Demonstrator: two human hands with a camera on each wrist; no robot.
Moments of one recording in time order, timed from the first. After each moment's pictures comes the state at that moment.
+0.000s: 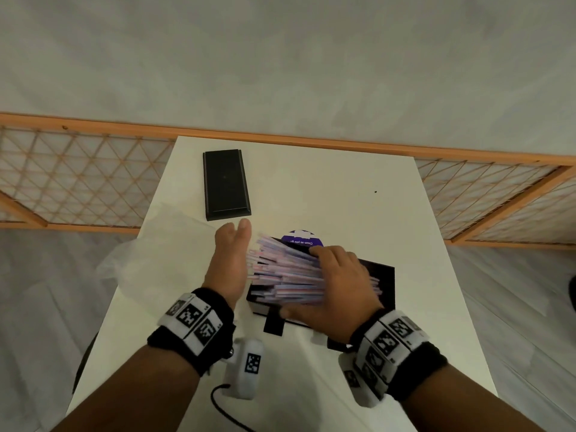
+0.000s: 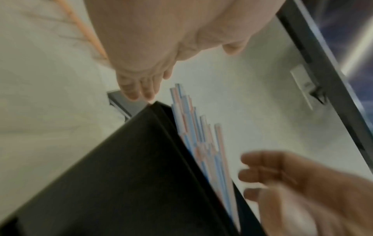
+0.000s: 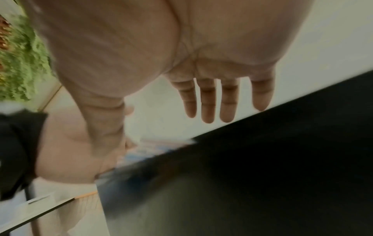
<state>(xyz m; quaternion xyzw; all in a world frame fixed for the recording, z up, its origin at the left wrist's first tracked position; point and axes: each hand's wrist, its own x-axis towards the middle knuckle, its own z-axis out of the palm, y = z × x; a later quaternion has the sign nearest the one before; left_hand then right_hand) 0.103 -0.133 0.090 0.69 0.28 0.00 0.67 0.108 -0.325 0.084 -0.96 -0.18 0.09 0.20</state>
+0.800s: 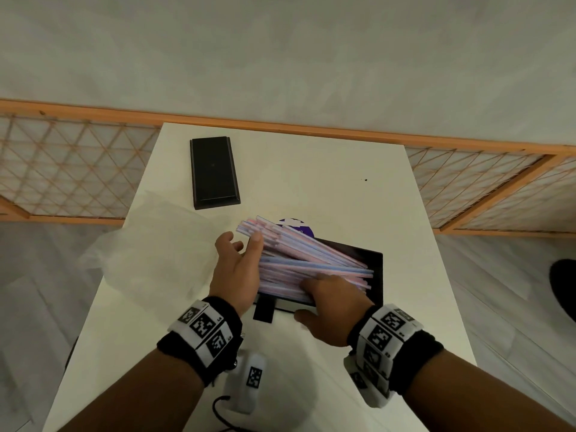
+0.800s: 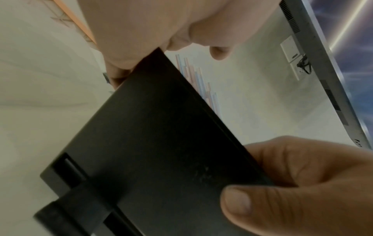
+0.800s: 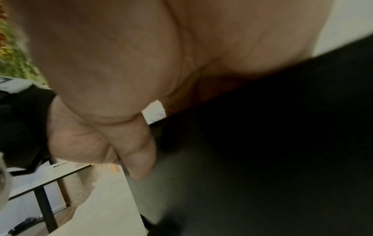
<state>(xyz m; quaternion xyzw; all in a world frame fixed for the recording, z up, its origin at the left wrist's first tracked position) 0.086 -0.161 0.067 0.72 0.30 -0.05 0.63 0.096 -0.339 0.074 -0.93 -0.21 0.30 0.07</state>
